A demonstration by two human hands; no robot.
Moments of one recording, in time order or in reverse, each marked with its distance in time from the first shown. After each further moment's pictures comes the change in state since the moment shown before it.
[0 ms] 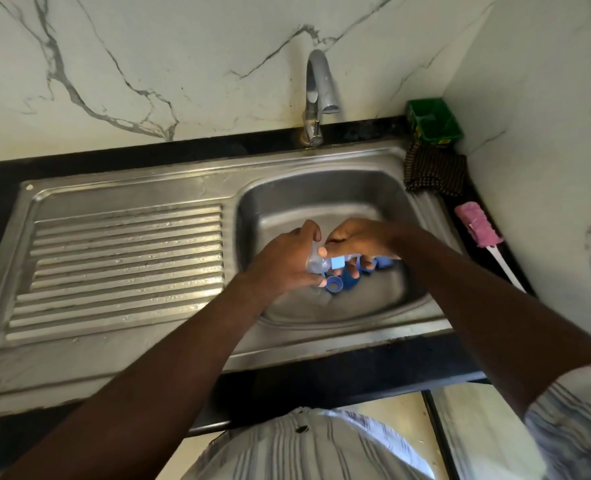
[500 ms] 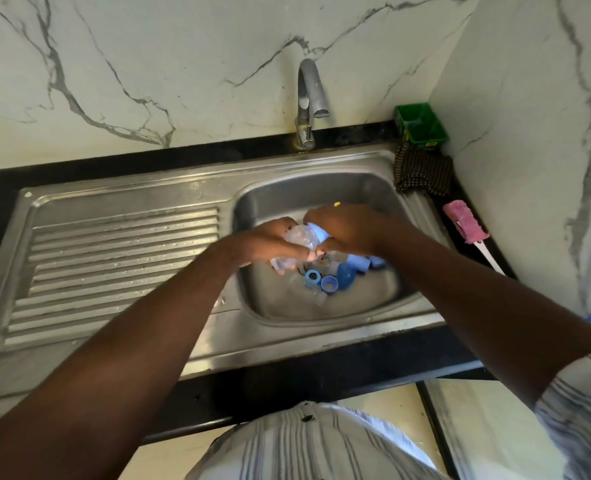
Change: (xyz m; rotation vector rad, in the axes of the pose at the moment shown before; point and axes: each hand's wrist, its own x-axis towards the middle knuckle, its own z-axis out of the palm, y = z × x) left_hand 0.005 -0.005 -0.048 -0.585 -0.374 -0.216; right_hand -0.022 -0.034 0.008 -0.725 0.340 -0.214
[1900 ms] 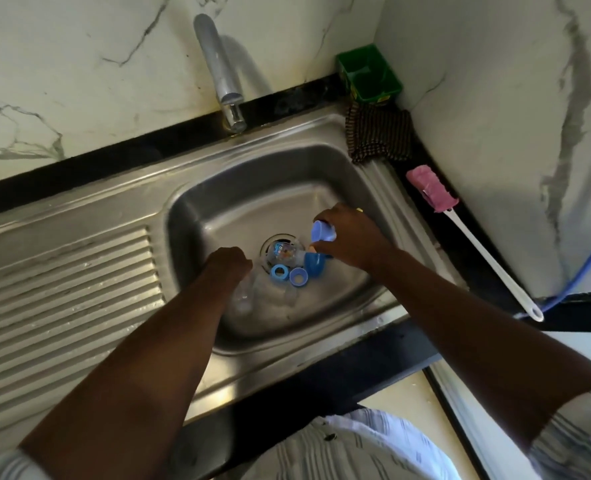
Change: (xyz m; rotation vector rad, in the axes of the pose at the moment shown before) left_hand 0.128 -0.087 0.024 0.758 0.127 -0.557; right_hand -0.006 0.096 0.084 0.318 0.368 0.452
